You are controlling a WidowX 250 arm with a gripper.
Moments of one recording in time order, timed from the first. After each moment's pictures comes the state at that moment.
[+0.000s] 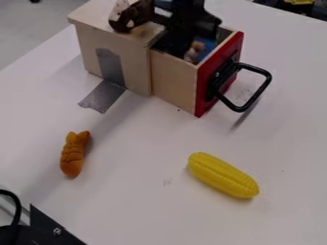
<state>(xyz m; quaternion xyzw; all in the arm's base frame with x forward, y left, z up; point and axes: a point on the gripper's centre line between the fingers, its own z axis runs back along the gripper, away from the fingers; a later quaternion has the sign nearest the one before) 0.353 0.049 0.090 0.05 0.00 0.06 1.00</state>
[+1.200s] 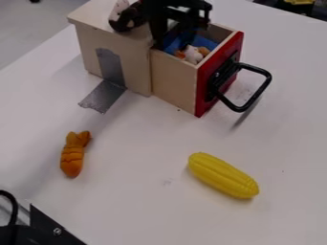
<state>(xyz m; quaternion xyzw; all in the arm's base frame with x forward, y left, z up) 0.351 0.045 0.097 0.03 -0.04 0.03 1.00</state>
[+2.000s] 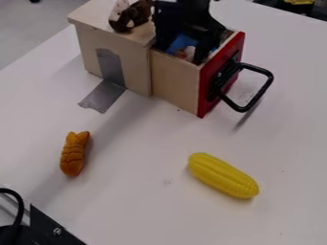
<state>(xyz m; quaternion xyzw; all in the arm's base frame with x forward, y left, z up) 0.357 0.033 0.075 0.07 -0.06 0.03 1.00</state>
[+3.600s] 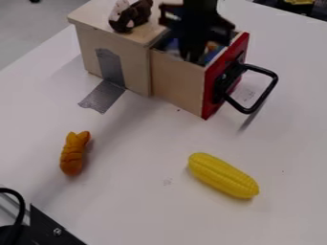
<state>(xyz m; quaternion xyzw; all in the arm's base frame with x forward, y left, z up) 0.350 0.027 0.098 0.04 -0.06 0.04 1.00</state>
